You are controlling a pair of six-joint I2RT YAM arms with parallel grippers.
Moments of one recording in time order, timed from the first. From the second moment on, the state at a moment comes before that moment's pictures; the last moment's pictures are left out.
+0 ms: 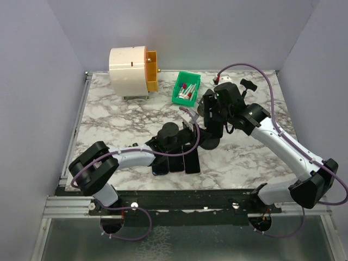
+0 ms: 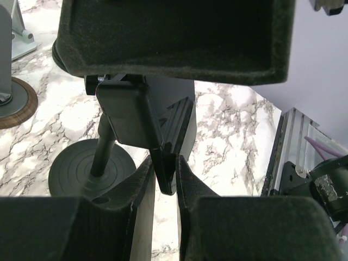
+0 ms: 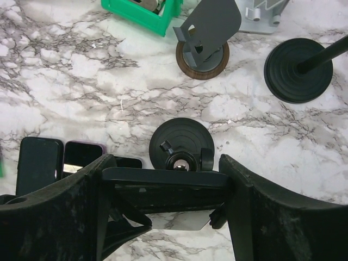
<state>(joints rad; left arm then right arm) -0.91 1.57 0.76 0.77 0.16 -0.38 0.66 1.36 1.37 -0.71 0.35 0.29</state>
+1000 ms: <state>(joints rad) -0.83 1.53 0.71 0.90 0.15 -0.49 0.66 1.35 1.36 -0.70 0.34 0.31</state>
